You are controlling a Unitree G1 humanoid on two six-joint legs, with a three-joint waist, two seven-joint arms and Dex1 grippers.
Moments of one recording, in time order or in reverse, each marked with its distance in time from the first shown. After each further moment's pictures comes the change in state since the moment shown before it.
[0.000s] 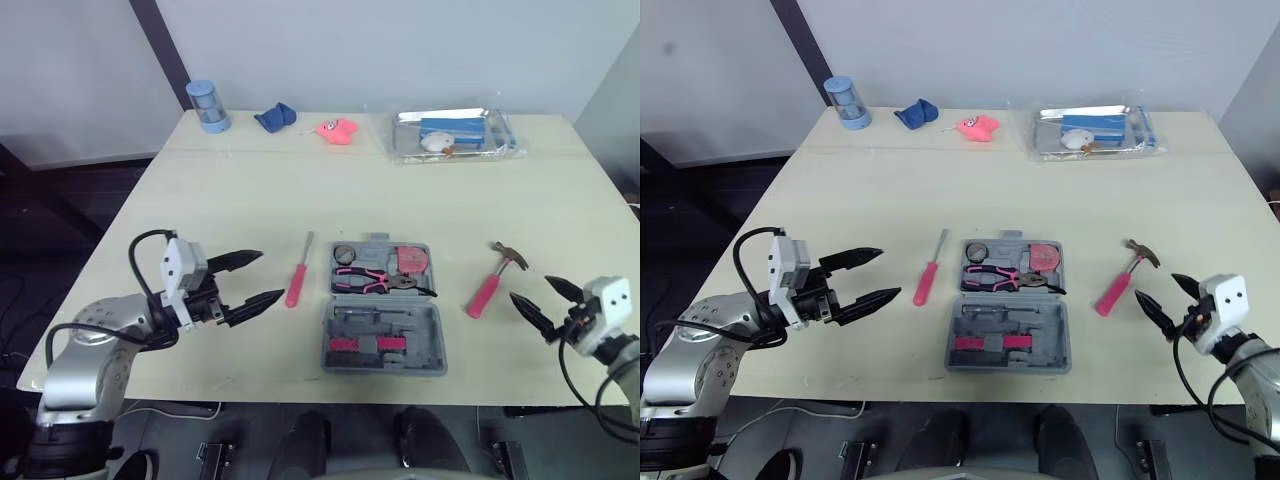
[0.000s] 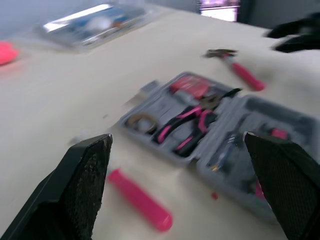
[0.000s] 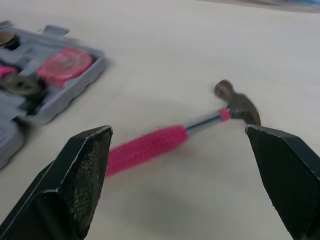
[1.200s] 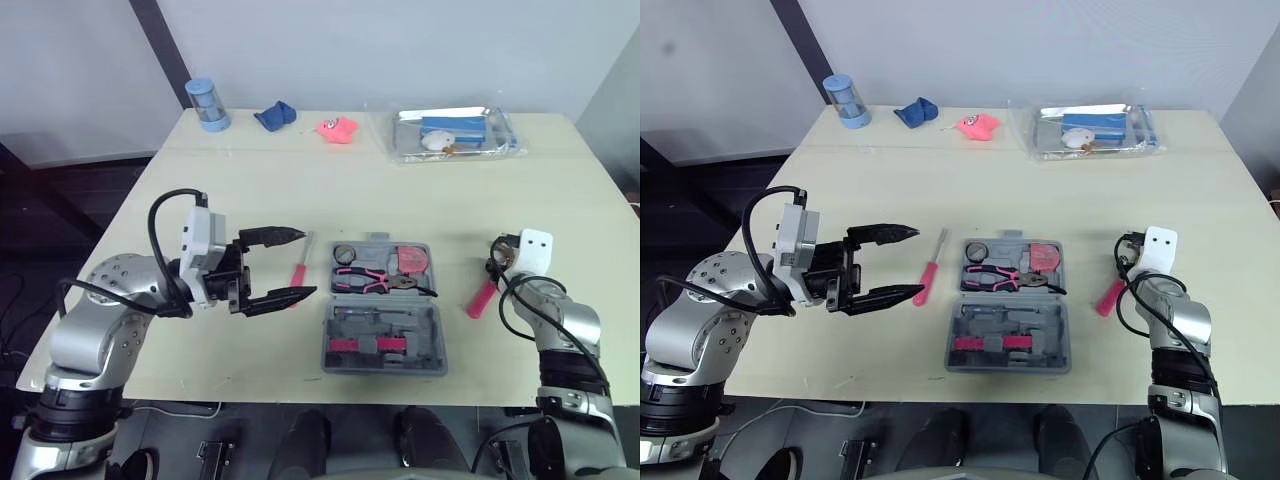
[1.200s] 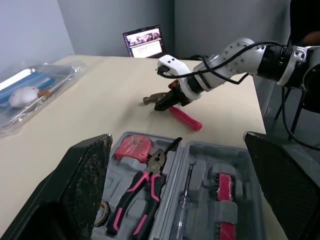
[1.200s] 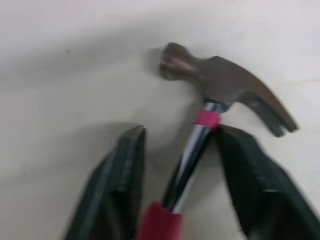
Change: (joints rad) left arm -0.163 0.031 -0.061 -0.115 -0.111 0.071 -0.043; right arm -0.486 0.299 0.023 0.145 -0.154 0.619 -0.775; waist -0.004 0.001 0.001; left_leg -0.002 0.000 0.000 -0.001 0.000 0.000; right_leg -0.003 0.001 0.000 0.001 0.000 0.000
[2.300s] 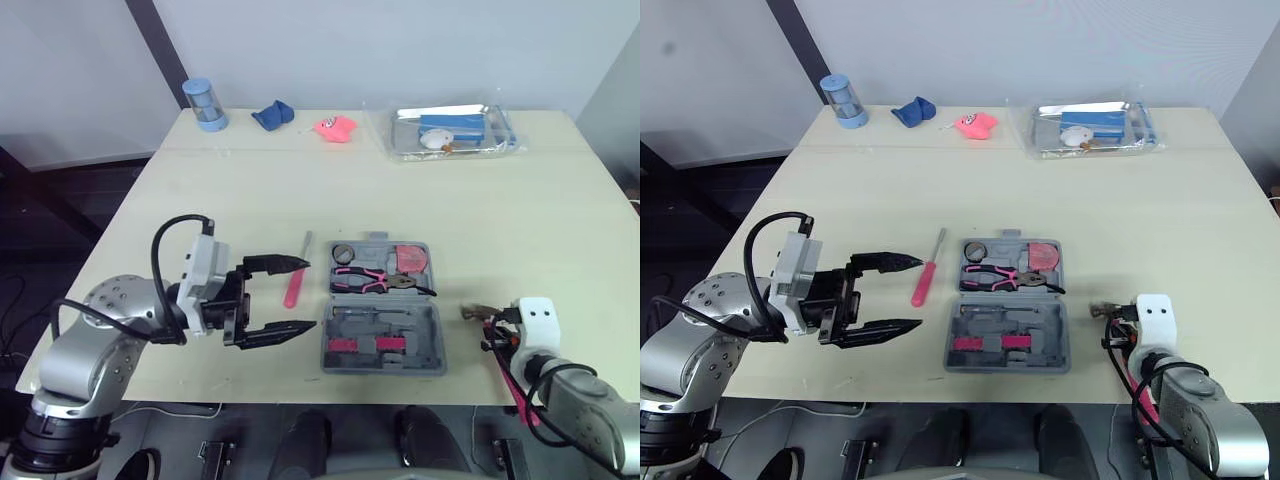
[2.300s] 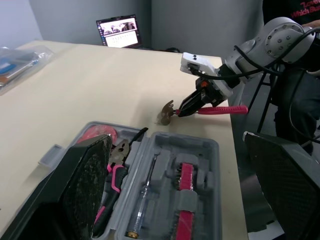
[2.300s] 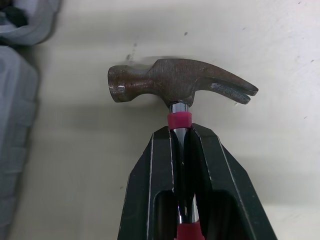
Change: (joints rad) left arm 0.140 0.038 0.009 -0.089 -0.041 0.010 -0.069; right arm 0.625 -0.025 0.112 -0.820 0.107 0.291 0.183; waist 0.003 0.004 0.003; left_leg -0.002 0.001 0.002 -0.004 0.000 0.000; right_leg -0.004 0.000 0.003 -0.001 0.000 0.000
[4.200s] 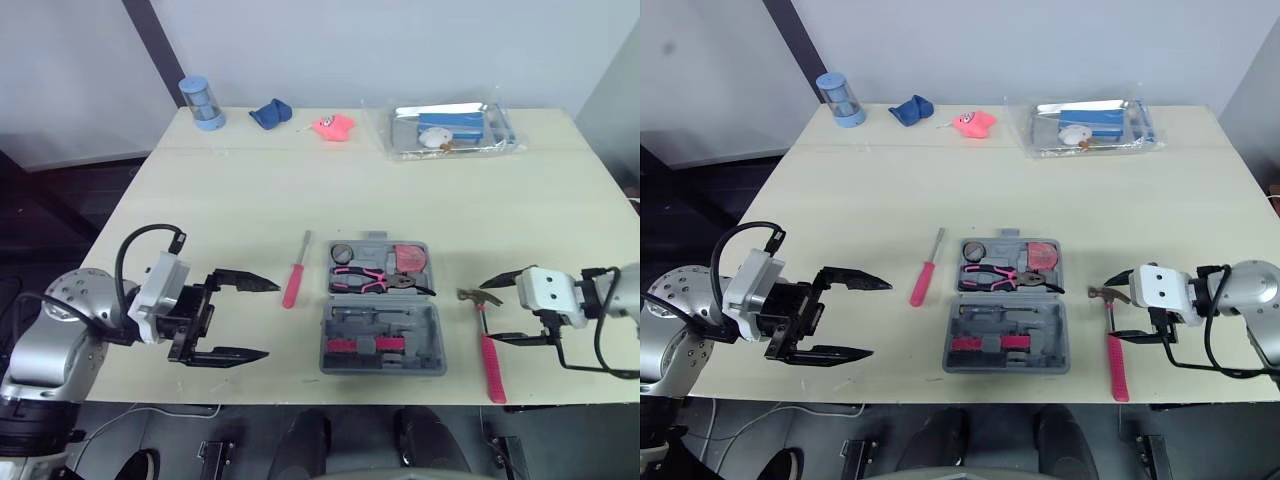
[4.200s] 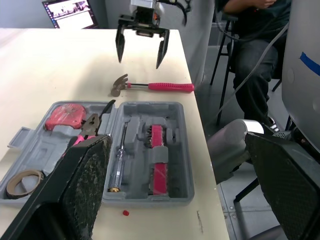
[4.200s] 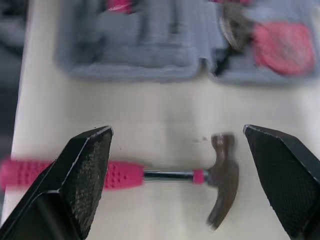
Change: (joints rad) left arm 0.000 0.133 0.005 0.251 -0.001 -0.246 -0.320; right arm -0.531 -0.718 0.358 0.779 -0.231 -1.294 1.347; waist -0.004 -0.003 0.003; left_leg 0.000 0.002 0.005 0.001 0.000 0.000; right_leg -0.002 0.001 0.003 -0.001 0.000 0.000
